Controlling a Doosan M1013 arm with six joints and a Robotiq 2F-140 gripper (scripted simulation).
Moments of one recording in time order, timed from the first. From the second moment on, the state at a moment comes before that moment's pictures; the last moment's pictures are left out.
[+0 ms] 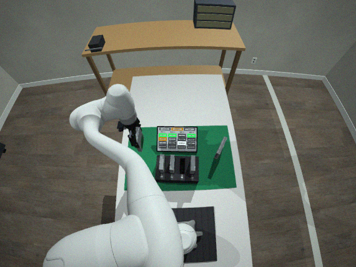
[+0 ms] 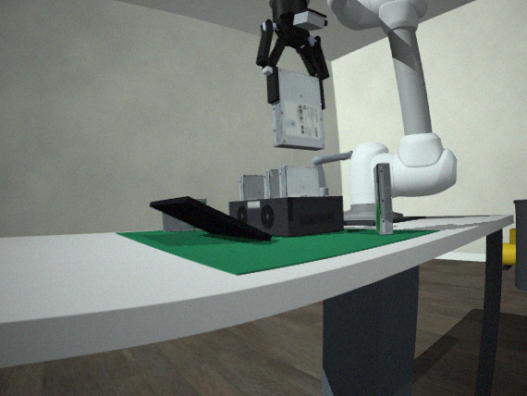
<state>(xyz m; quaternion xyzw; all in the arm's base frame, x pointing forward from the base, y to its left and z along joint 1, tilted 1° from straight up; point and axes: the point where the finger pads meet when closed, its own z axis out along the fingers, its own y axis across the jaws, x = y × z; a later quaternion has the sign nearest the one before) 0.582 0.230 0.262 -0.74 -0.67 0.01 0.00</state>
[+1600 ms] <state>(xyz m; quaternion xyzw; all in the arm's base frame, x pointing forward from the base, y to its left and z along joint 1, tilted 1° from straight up) 0.581 0.229 0.146 -0.74 -0.67 0.01 0.00</state>
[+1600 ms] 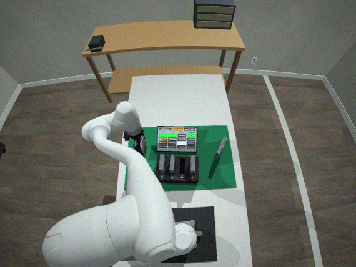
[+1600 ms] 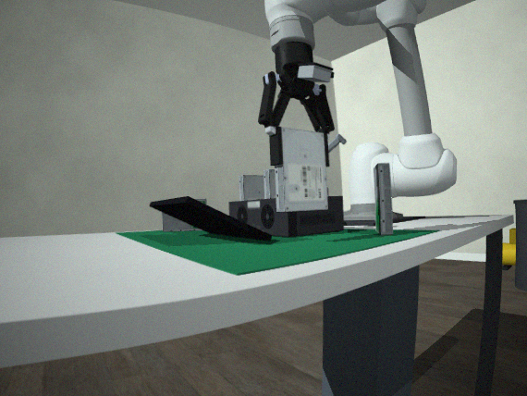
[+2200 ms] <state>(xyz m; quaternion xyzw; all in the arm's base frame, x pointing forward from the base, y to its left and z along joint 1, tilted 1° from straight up) 0.581 0.229 0.119 -0.74 -0.67 0.01 0.00</state>
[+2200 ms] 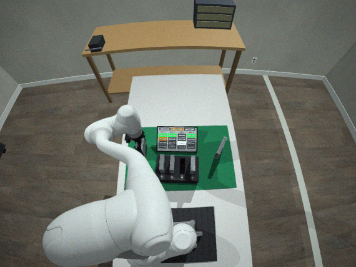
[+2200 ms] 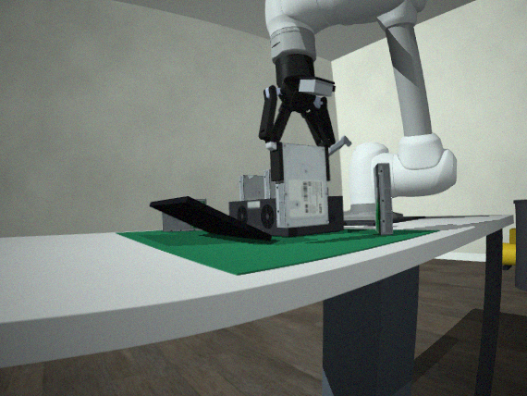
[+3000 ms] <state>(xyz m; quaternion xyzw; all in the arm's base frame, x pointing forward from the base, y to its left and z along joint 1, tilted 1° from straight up) 0.580 0.229 0.114 -0.74 -0.67 0.01 0.00</state>
